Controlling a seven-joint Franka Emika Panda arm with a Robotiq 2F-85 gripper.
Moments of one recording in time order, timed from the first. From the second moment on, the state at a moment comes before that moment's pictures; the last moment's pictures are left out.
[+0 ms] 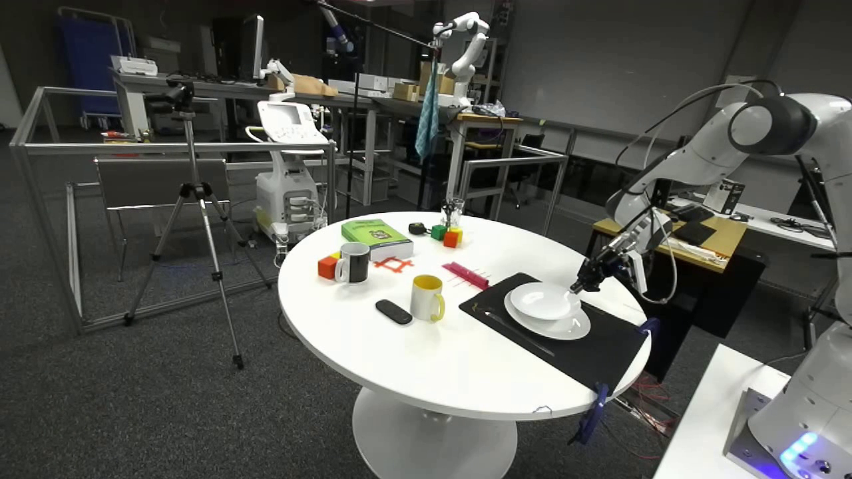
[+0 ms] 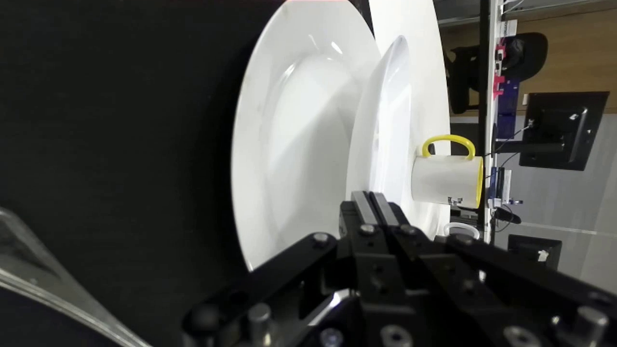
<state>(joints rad) -0.35 0.59 -0.22 -2.08 1.12 1.85 -0.99</state>
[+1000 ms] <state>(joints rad) -0.36 0.61 -0.23 -2.10 1.11 1.85 -1.00</state>
